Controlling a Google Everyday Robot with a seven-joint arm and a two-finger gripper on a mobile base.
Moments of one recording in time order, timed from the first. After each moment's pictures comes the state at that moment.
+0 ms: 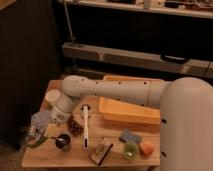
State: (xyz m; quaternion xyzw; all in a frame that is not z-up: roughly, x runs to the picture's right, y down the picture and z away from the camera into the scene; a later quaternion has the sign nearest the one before) arm -0.256 0.185 0.633 -0.53 -0.30 0.10 0.79
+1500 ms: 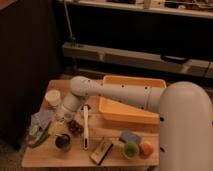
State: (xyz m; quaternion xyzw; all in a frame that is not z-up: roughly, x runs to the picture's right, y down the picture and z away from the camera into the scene) arm -0.250 0.185 0.663 -0.52 -0.37 0.04 0.77
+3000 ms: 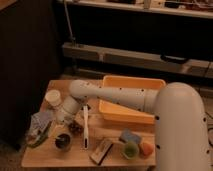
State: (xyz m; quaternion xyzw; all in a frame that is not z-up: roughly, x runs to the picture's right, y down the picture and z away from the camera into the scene) arm -0.253 0.204 0.673 -0.52 -0.38 0.02 0.76
